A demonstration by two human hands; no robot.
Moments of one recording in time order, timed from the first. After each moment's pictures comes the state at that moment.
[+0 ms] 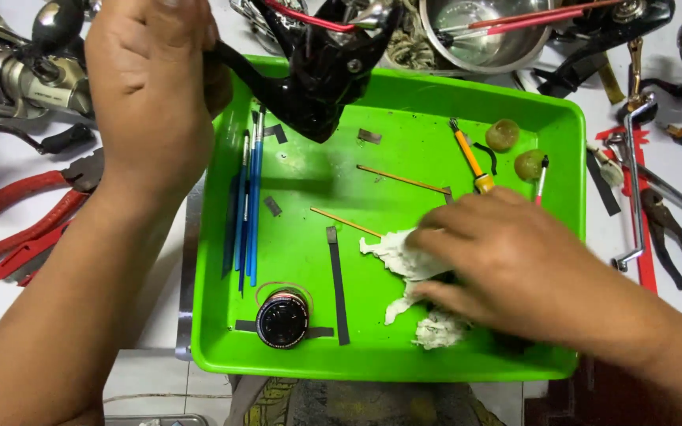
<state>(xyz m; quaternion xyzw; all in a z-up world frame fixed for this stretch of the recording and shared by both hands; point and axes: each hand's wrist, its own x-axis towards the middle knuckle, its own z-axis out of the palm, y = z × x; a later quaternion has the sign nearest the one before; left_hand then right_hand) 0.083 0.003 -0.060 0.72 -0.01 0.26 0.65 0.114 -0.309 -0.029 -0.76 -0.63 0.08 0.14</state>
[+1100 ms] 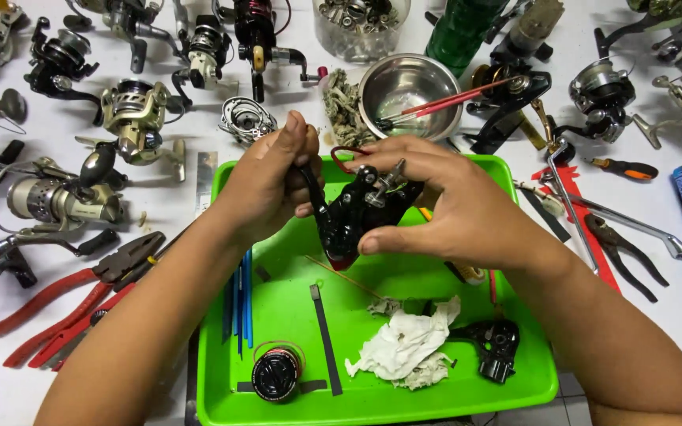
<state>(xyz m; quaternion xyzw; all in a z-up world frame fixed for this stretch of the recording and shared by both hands) 0.143 -0.050 -0.062 0.48 0.00 -0.11 0.87 0.162 -0.284 0.010 -0.81 -0.43 0.08 0.39</state>
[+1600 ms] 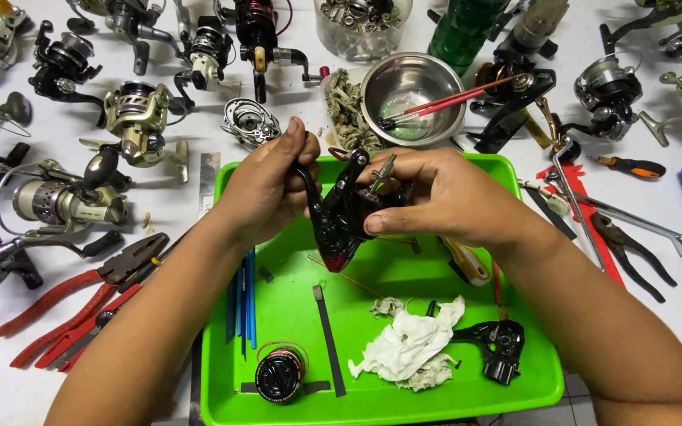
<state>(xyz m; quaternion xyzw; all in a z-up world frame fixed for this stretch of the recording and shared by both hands) 0.143 -0.039 -0.076 0.45 0.02 -0.17 0.88 0.181 -0.279 -0.019 -0.72 -0.26 0.31 0.56</state>
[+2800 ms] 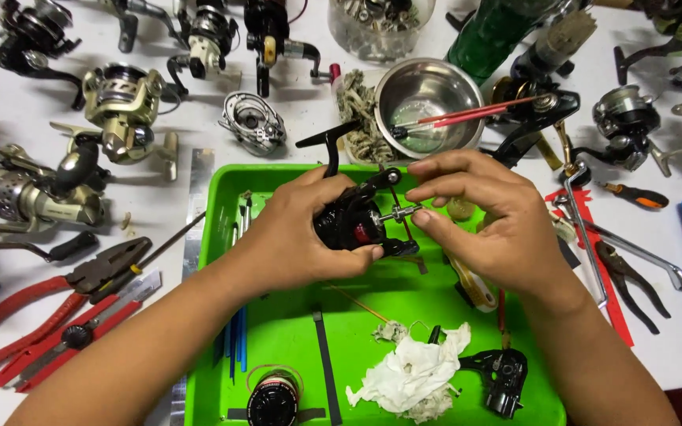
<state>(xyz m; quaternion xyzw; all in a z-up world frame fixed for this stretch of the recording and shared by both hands) 0.118 -0.060 -0.070 0.86 -0.12 0.06 0.49 0.172 -0.291 -0.017 -0.81 -0.37 0.01 0.45</state>
